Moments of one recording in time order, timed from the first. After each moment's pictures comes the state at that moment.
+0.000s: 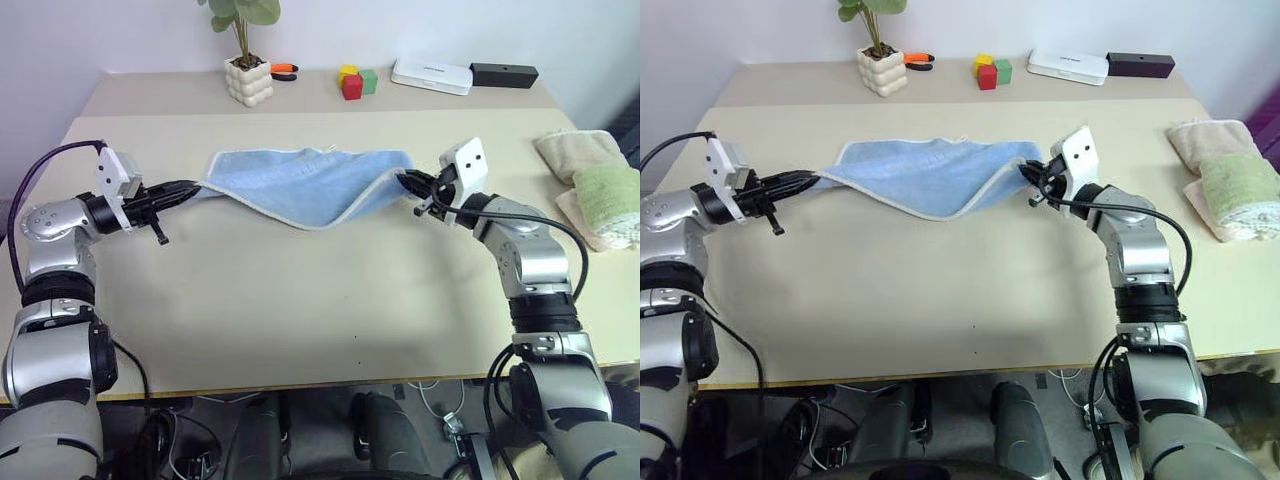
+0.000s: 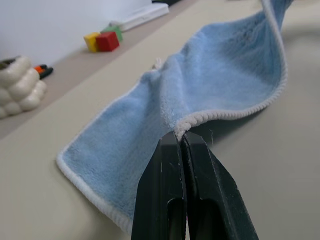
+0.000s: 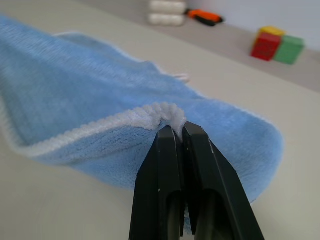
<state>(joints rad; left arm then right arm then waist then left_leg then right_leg) -0.86 0.74 0.22 1.05 -0.23 -0.37 -1.38 -0.66 -0.48 -0.07 0.26 0.20 0.31 0.76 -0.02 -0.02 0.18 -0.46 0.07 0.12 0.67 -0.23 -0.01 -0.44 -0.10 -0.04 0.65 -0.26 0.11</state>
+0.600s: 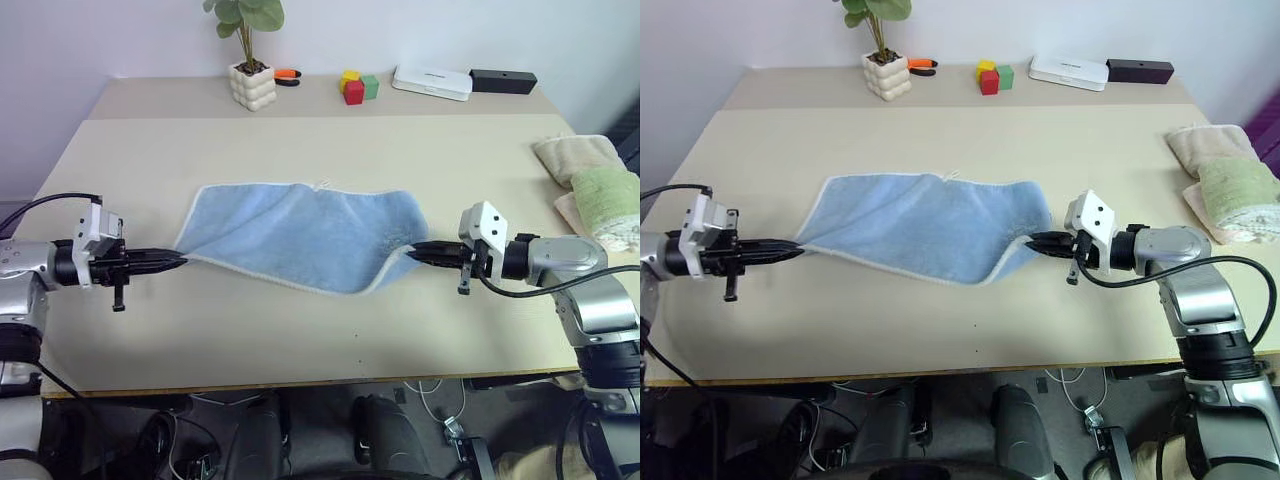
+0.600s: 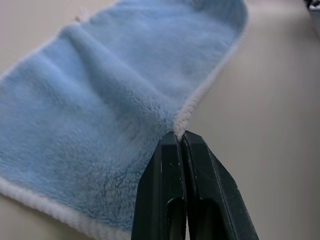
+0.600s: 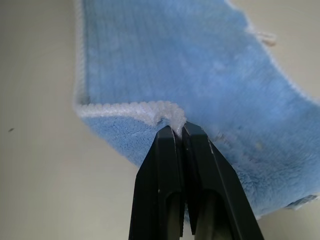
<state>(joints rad) -0.43 0.99 0.05 0.59 -0.52 -0.08 -1.61 -0.35 -0.79 -0.02 -0.02 0.30 0.27 1.21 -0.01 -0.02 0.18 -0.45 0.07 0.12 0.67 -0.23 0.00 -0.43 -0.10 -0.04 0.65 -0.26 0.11</state>
